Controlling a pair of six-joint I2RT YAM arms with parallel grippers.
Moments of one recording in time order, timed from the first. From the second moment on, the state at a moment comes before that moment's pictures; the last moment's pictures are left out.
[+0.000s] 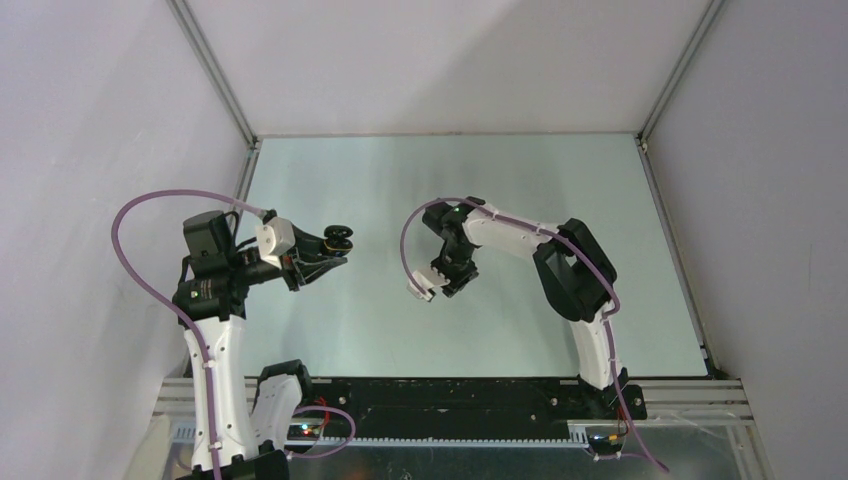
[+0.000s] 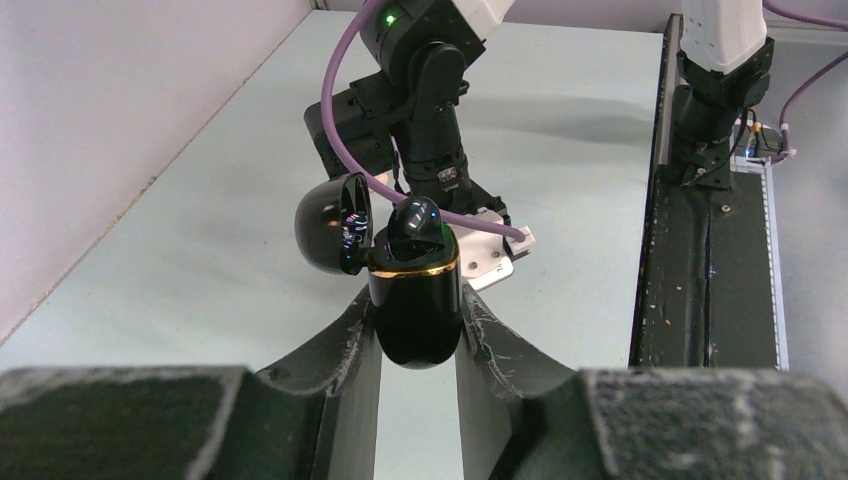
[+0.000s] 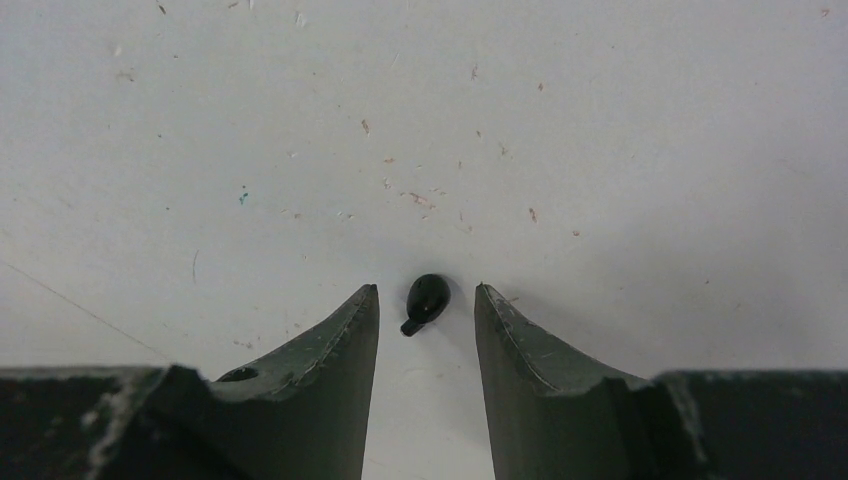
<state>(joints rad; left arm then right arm) 0.24 0.79 1.01 -0.85 1.43 0.74 0.77 2.06 1.56 -1.02 -0.34 -1.61</state>
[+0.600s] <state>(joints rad) 0.24 0.79 1.01 -0.85 1.43 0.74 0.81 2.11 1.61 -1.10 -0.28 -1.65</state>
